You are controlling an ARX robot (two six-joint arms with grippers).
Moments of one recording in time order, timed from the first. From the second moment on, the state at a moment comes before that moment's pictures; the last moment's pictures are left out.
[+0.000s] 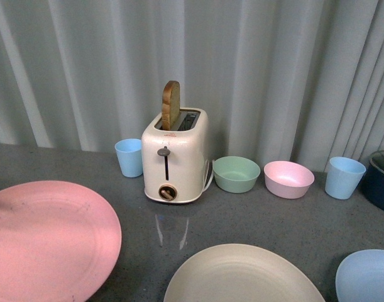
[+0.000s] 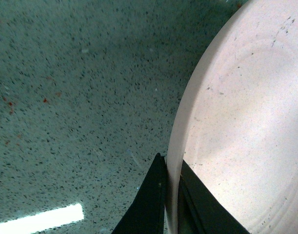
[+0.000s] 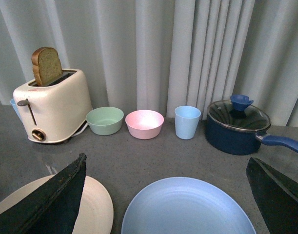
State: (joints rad) left arm 0.32 2.12 1.52 -0.60 0.40 0.52; right arm 0.00 0.00 0.01 0.00 0.00 0.00
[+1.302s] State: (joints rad) left arm -0.24 2.09 1.42 -0.47 0.48 0.11; right arm 0.00 0.00 0.01 0.00 0.00 0.00
